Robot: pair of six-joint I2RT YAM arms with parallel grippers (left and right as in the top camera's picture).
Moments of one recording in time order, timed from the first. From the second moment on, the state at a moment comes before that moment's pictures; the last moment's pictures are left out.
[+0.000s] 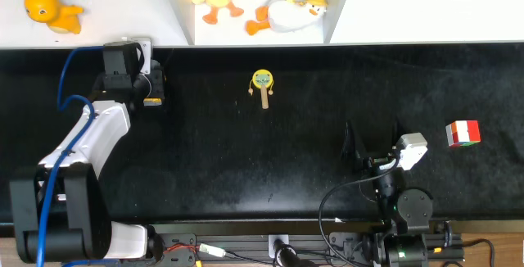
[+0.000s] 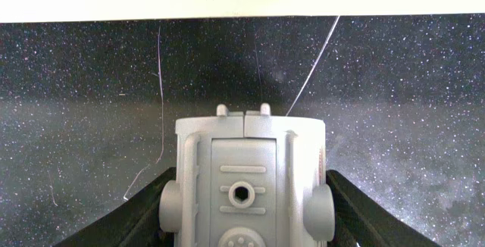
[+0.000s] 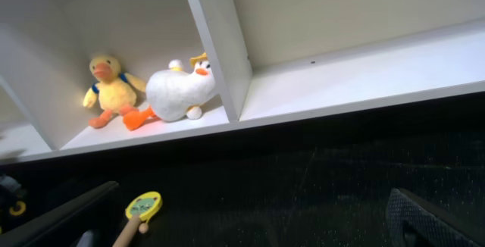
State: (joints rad) left arm 0.03 1.63 0.88 -0.17 -0.05 0.03; right arm 0.07 0.01 0.02 -0.01 -0.11 0.29
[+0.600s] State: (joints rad) left arm 0.03 1.38 0.93 -0.38 -0.04 0.01; right arm 0.07 0.01 0.02 -0.01 -0.11 0.29
